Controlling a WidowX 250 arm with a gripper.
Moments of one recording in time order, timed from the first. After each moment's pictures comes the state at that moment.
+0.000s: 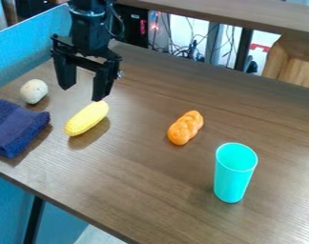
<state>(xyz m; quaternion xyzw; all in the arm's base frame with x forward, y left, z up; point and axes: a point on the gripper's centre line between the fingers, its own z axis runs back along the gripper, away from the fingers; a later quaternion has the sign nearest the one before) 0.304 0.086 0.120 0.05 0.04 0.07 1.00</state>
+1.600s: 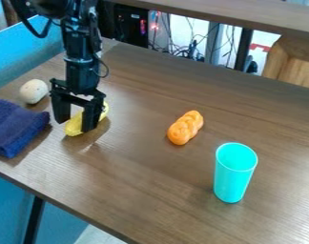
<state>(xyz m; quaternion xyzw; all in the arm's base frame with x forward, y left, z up) 0.317 0.130 0.036 0.00 0.12 0.05 0.99</state>
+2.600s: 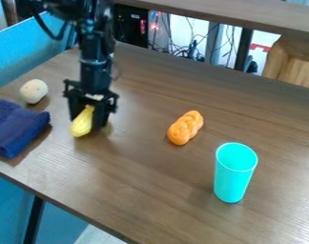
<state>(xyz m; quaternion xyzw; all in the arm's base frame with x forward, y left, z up) 0.337 0.115 0.036 0.01 0.10 0.05 0.99</state>
